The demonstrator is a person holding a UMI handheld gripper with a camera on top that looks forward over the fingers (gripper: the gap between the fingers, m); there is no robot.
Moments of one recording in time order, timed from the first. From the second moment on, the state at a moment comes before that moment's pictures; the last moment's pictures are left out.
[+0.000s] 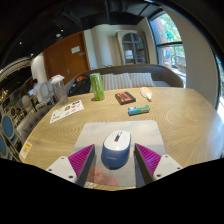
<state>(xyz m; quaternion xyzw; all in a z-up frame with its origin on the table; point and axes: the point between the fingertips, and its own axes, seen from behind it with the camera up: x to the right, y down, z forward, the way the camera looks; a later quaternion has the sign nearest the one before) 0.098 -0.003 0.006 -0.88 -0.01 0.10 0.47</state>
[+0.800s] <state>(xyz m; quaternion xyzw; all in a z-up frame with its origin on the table) 0.119 -0.226 -0.039 -0.82 0.13 0.09 0.55</state>
